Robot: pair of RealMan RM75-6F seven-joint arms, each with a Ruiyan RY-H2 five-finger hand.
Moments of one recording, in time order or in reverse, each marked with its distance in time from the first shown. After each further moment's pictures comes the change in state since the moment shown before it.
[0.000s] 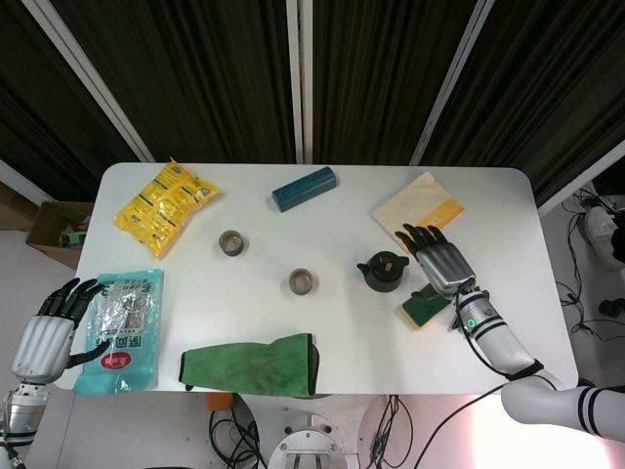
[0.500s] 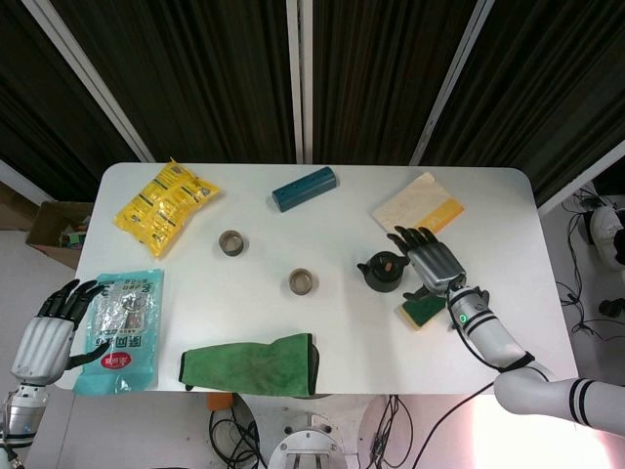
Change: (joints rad) left arm 0.004 0.005 0.005 -0.007 0.002 0.003 0.002; right arm 0.039 -0.013 0.024 0.026 0.049 -0.085 0.008
